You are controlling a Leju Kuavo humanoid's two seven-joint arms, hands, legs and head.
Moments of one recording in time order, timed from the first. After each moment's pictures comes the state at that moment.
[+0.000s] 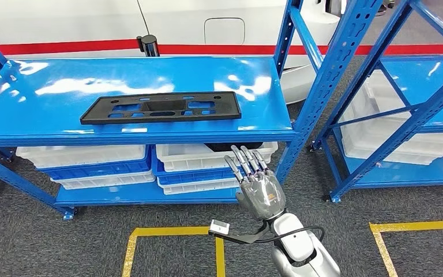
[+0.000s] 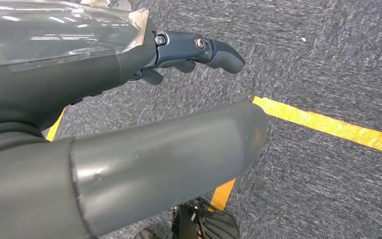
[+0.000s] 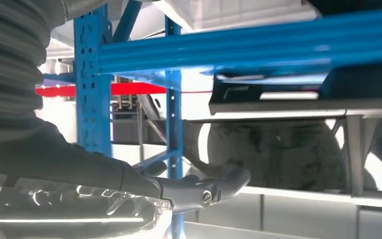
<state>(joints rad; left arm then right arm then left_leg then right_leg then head) -0.07 -0.18 0.73 -0.22 -0.27 0.46 -0.32 -0.25 -0.01 0.62 -1.30 1.42 -0.50 -0.10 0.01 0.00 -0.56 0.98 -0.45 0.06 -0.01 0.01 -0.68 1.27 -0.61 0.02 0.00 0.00</state>
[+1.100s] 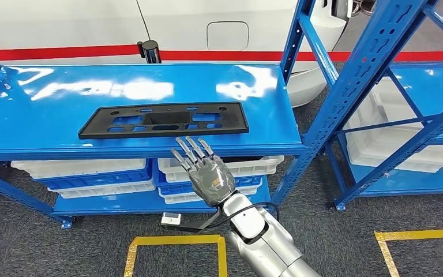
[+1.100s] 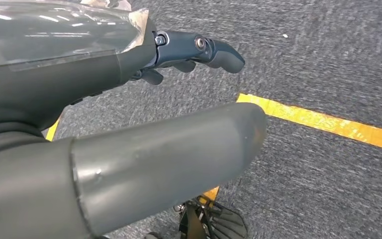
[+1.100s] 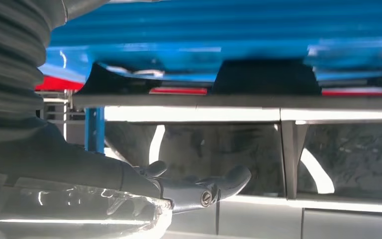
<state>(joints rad) -0.07 -0.18 0.72 -0.22 -0.30 0.46 -0.30 -0.50 0.21 0.79 -0.95 1.41 -0.52 -0.06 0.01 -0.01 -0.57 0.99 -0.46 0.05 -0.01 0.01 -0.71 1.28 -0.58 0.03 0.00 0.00</state>
